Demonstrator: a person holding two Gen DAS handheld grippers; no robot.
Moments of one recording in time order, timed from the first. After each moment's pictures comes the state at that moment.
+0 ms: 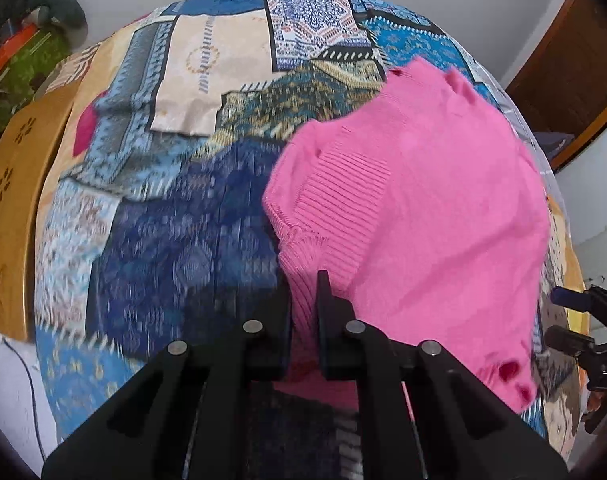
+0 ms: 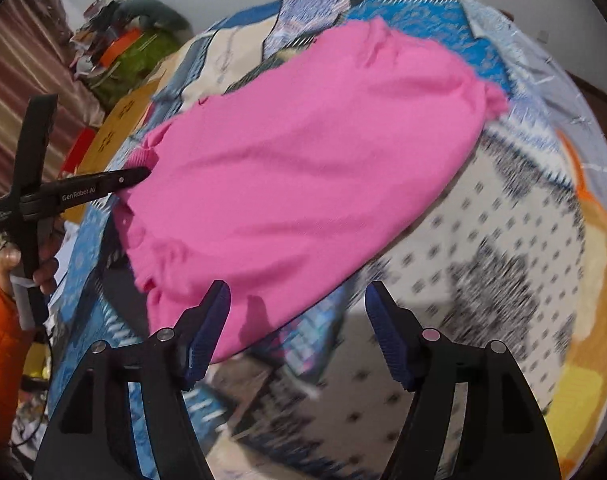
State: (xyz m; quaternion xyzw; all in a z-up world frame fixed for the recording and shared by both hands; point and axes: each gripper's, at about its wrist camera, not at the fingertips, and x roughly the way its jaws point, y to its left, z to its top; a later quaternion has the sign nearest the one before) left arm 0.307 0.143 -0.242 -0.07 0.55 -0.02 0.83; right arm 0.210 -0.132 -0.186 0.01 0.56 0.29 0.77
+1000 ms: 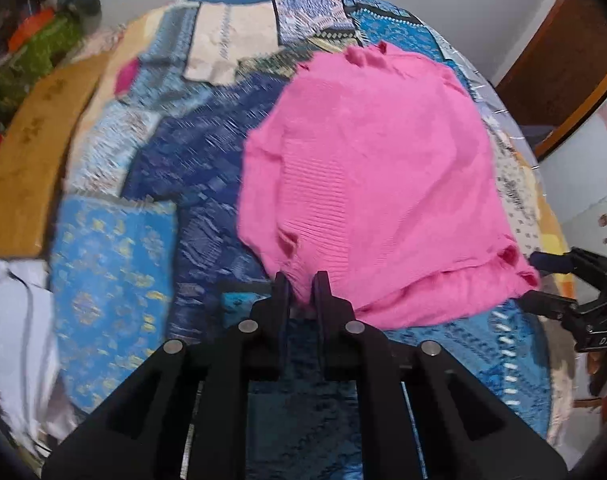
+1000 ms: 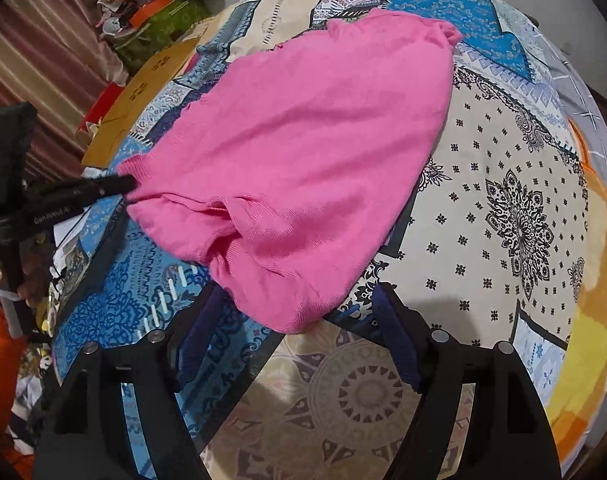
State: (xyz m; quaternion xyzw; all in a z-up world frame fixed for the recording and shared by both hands) left arm 0.182 0.136 -0.217 -0.06 0.54 -0.01 0.84; right arm 0.152 -0.117 -0.180 -0.04 0.57 0.32 0.76
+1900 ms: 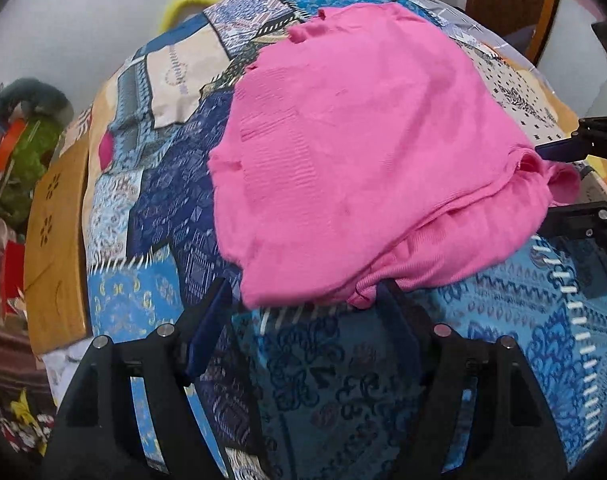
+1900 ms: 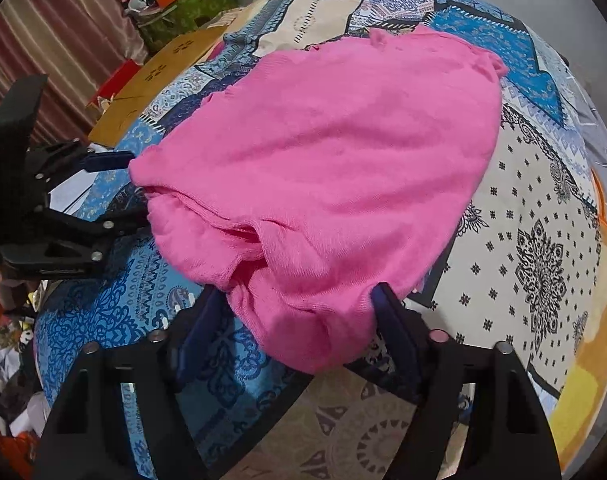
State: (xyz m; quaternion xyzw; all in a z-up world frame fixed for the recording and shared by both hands) left arm 0.186 0.090 -0.238 0.13 0.54 -0.05 0.83; right arm 0.153 -0.089 -0.187 -0.09 0.54 0.35 0.76
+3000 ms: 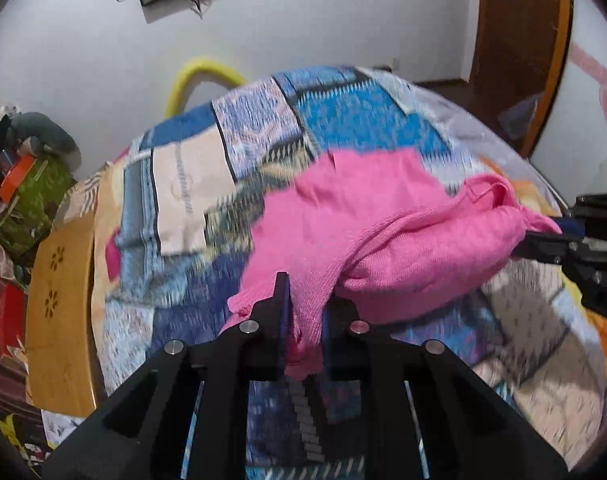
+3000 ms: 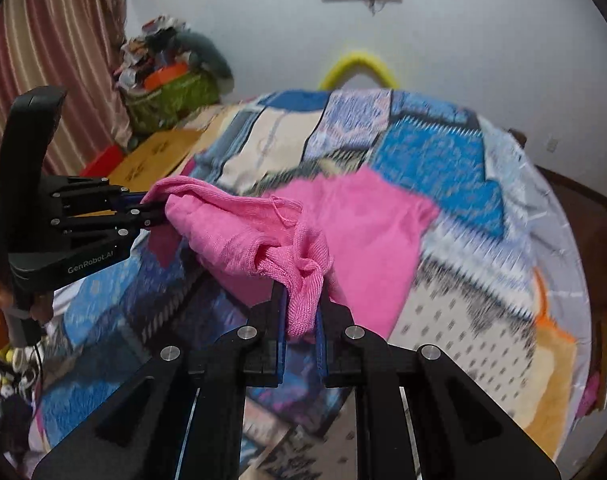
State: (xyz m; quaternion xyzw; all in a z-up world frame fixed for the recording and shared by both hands) left arm 0.292 0.064 -0.141 0.09 0.43 -0.05 0.90; right arm 0.222 -0.109 -0.097 -0.05 0.40 0.32 0.86
